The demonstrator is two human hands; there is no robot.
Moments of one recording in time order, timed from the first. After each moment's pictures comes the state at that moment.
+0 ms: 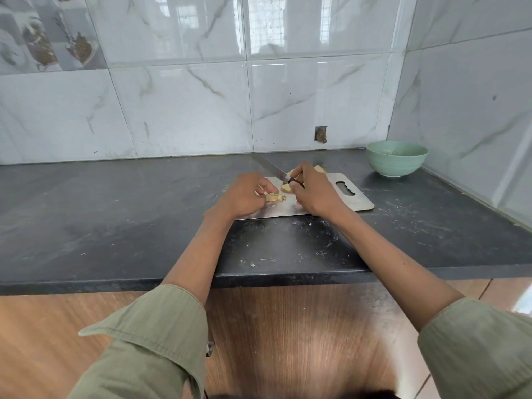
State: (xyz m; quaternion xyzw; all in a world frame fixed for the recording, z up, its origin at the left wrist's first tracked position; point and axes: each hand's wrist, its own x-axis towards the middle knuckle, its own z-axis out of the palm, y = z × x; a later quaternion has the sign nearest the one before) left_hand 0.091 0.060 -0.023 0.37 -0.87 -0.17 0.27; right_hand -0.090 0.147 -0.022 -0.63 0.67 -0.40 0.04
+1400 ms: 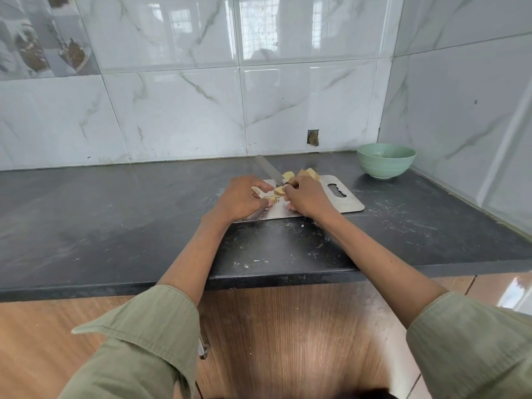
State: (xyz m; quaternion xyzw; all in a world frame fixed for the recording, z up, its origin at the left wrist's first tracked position) left_hand 0.086 0.058 -0.027 0.35 -0.87 -0.18 0.30; right_hand -0.087 0.142 -0.027 -0.56 0.69 -0.44 0.13
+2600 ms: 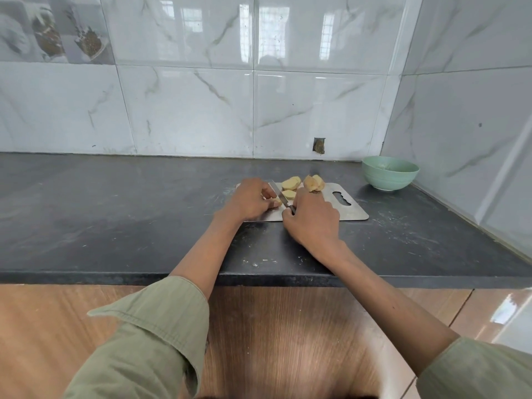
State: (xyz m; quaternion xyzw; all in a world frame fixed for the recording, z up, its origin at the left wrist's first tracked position) left_hand 0.083 0.064 -0.024 0.38 -0.86 -0.16 0.30; right_hand -0.033 0.207 -0.027 -0.56 0.76 -0.31 -0.12
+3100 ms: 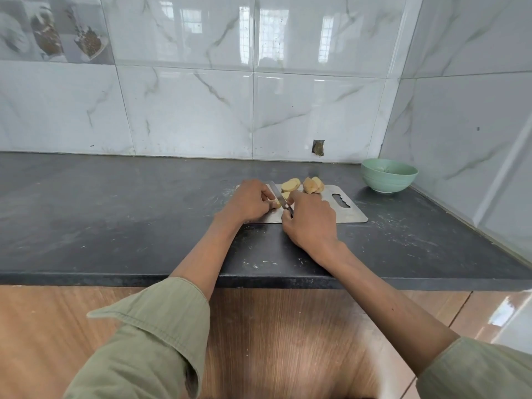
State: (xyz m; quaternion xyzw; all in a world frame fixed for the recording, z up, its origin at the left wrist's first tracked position) left_hand 0.082 0.063 -0.025 0.40 -0.85 -0.16 0.29; right_hand -0.032 0.204 -0.027 -0.58 0.74 -0.29 -0.15
